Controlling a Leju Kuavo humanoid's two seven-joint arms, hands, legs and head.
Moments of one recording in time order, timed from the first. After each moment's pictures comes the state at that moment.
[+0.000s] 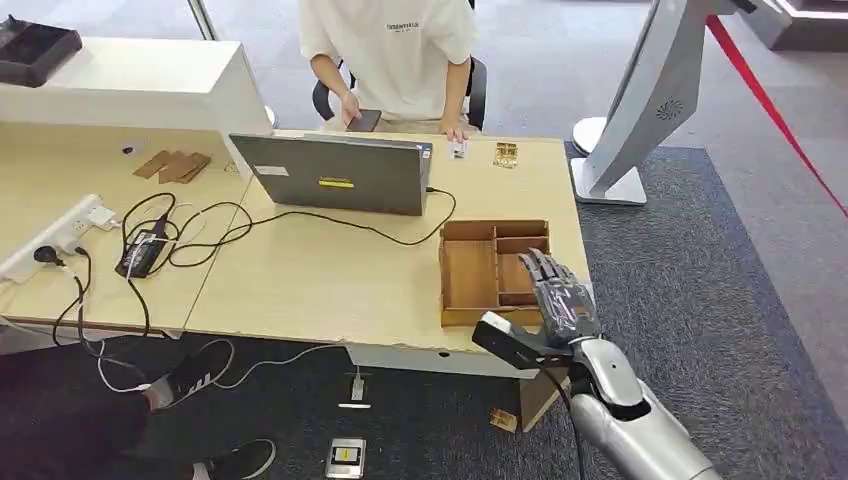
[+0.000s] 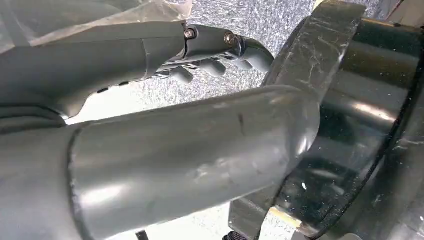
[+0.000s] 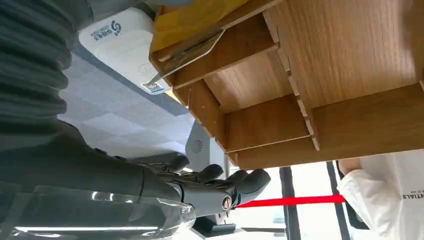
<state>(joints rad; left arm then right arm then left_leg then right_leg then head) -0.23 0.14 -1.04 -0.28 0.10 -0.59 0.20 -0.49 -0.28 0.78 -1.06 0.88 -0.22 0.28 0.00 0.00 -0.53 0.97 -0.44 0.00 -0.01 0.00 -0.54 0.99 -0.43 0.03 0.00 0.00</state>
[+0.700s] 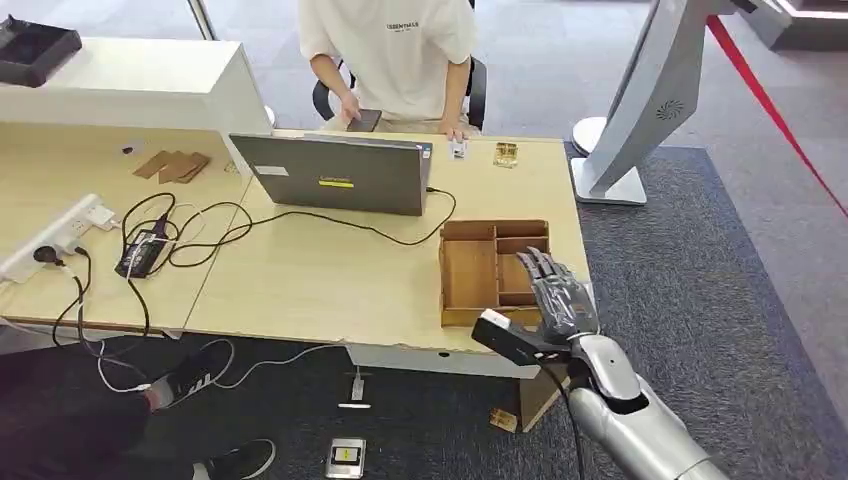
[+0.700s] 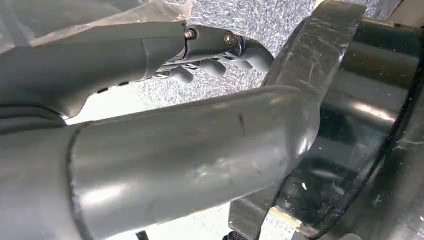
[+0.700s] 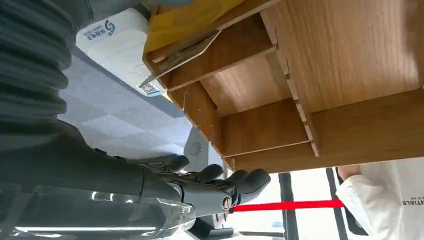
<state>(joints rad) -0.23 0.14 -1.04 -0.28 0.09 -0.59 0.20 -0.53 -0.27 0.80 -1.00 0.84 -0.23 0.26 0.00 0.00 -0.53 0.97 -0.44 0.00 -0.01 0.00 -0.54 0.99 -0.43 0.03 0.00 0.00</state>
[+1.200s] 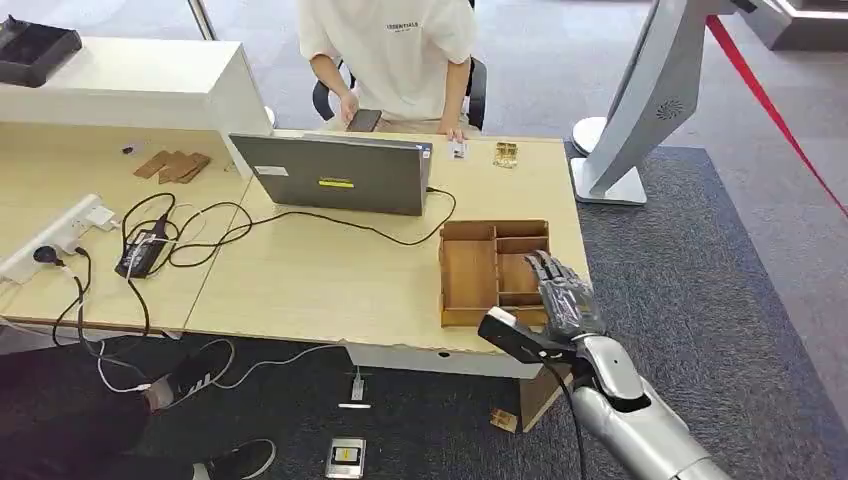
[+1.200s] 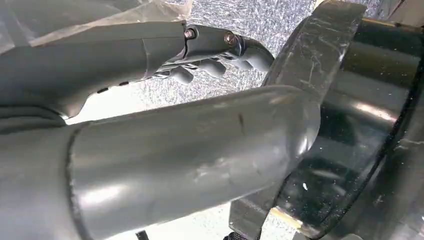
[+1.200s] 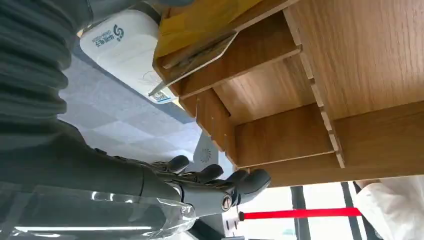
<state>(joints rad) -0.23 0.14 -1.04 -0.28 0.09 -0.59 0.20 -0.54 -0.27 0.80 -0.95 0.82 -0.25 0.26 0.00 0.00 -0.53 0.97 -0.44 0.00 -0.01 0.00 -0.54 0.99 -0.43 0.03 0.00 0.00</state>
